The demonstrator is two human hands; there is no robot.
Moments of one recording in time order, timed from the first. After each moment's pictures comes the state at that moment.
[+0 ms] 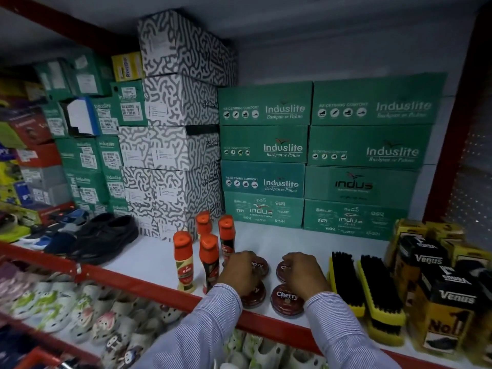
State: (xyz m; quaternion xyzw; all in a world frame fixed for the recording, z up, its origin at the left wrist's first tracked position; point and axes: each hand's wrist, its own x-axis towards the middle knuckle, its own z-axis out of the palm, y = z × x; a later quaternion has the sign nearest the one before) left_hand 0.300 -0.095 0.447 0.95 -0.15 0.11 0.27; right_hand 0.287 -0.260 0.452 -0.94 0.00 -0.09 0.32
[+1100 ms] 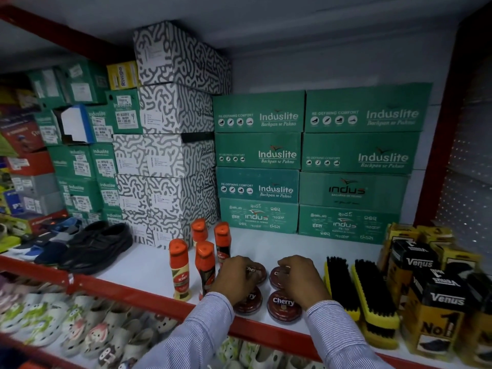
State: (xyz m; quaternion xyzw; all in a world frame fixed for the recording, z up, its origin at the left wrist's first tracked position) left_hand 0.300 -0.090 0.449 0.93 -0.18 0.15 0.28; right_hand 0.279 -0.263 0.457 -0.94 -0.02 -0.12 0.31
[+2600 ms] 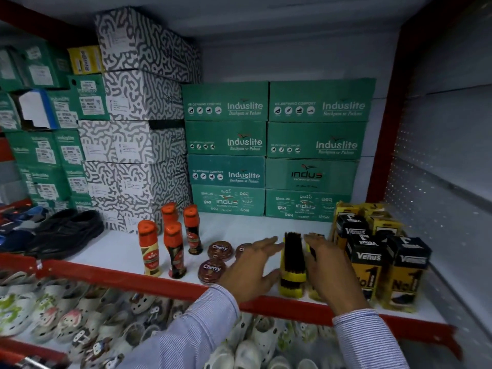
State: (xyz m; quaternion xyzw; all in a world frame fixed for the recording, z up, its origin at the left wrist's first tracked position) left_hand 0.226 -0.180 0.461 0.90 -0.33 0.11 0.25; right_hand 0.163 -0.355 0.491 -0.94 0.01 -0.23 0.24
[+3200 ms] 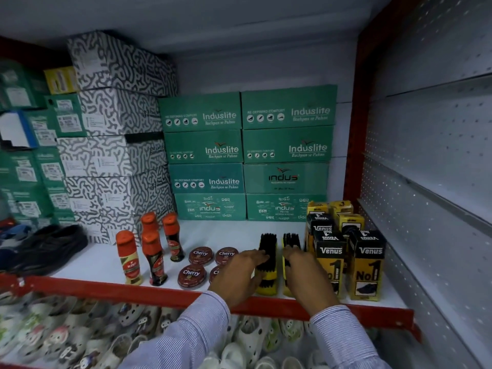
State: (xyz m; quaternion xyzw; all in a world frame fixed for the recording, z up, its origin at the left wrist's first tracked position) left_hand 0.203 -0.216 0.462 0.92 -0.33 0.12 0.19; right_hand 0.151 -0.377 0.477 -0.96 0.02 -0.18 0.20
